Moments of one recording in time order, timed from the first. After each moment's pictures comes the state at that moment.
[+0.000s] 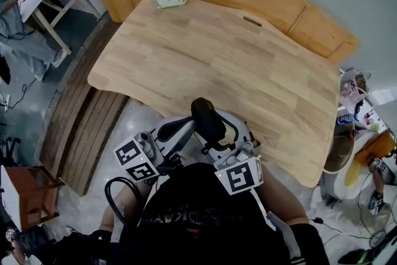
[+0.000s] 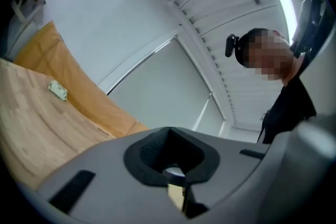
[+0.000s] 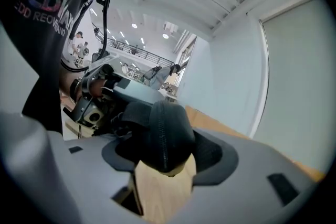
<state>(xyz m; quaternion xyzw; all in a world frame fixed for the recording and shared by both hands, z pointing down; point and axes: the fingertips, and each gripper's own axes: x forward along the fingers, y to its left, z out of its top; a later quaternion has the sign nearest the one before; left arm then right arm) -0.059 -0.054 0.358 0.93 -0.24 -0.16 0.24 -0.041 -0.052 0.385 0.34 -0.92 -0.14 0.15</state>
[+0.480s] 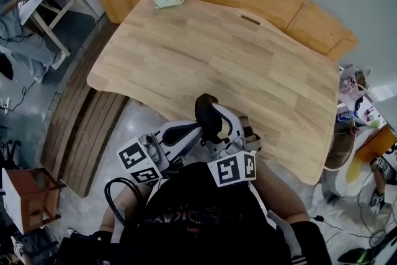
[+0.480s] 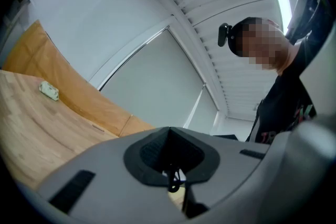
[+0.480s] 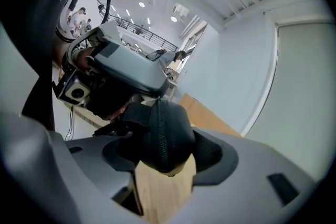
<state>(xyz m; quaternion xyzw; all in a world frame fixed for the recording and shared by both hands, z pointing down) -0.039 -0.036 0.359 0.95 -0.20 -0.12 0.22 -0.041 -0.067 0.413 0.36 -0.88 -0.17 0.25</state>
